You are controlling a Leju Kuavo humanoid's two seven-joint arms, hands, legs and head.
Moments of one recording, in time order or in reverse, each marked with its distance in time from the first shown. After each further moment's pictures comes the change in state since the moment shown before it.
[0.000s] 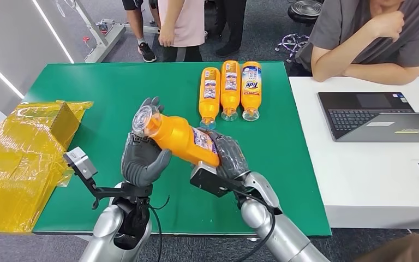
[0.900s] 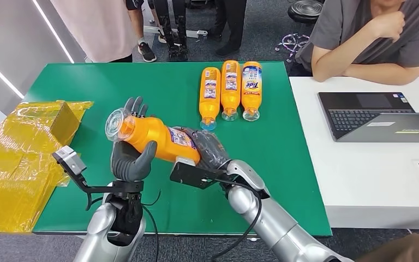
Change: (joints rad) left arm 0.003 0.006 0.056 0.013 0.056 0.041 -0.003; right arm -0.127 0.061 0.077 0.127 -0.023 0.163 -0.026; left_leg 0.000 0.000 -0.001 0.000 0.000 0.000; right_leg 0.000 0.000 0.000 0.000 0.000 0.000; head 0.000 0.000
